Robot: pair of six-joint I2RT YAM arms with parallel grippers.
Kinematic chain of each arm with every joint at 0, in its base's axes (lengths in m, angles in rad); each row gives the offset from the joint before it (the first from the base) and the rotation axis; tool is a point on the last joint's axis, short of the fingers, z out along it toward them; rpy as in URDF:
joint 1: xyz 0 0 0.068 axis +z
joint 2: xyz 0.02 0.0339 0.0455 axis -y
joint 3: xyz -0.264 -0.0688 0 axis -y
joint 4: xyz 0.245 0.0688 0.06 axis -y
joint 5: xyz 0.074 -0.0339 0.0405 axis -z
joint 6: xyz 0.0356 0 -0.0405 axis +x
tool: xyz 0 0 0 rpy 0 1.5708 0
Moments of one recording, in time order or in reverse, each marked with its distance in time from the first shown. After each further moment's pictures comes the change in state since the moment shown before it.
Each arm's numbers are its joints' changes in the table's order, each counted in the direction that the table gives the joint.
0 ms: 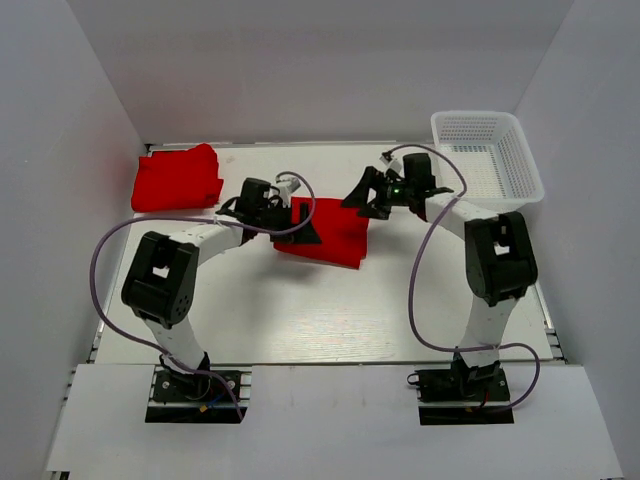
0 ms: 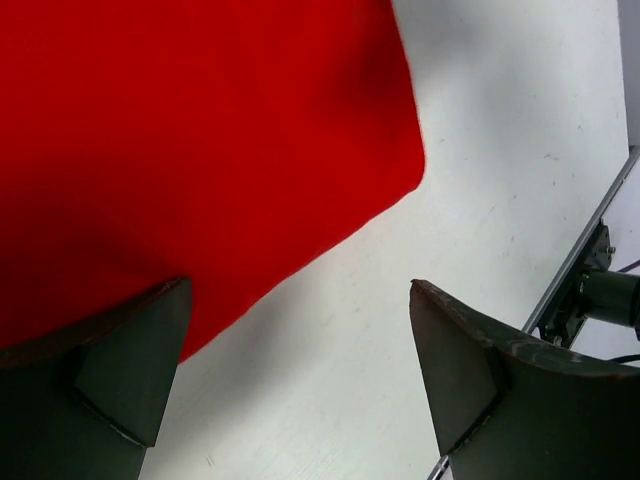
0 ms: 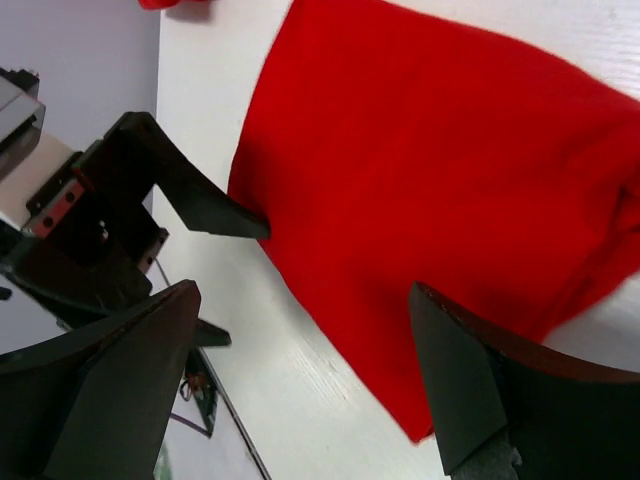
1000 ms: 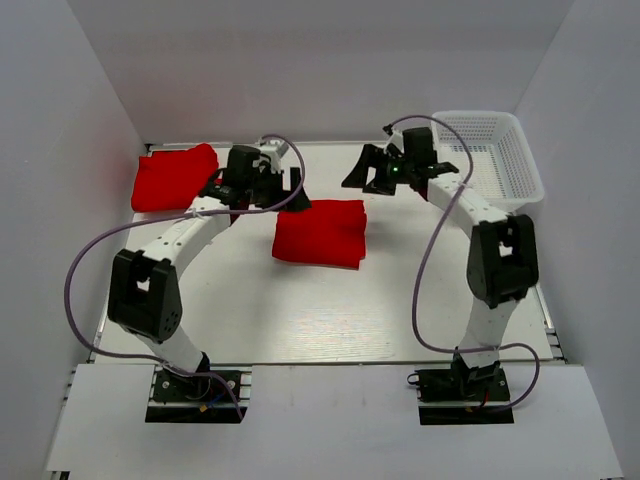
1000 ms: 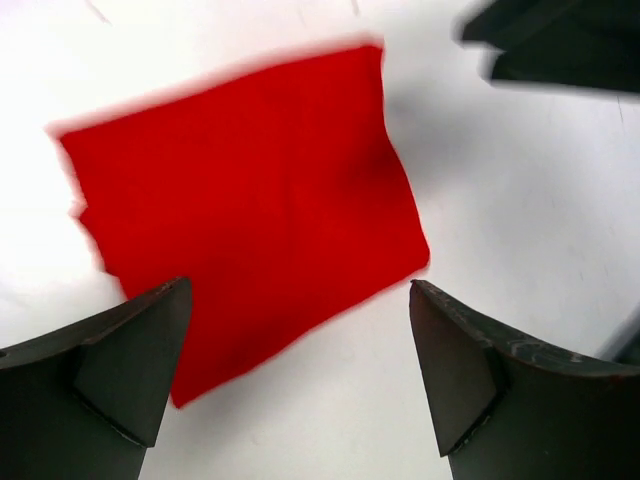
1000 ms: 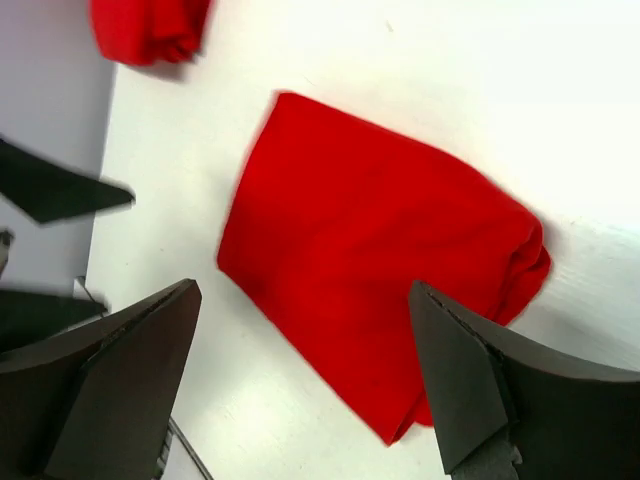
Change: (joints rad) left arm 0.013 0.092 0.206 -0.210 -0.204 0.049; right arm 0.017 -0.043 0.252 -0.241 0.161 -0.136
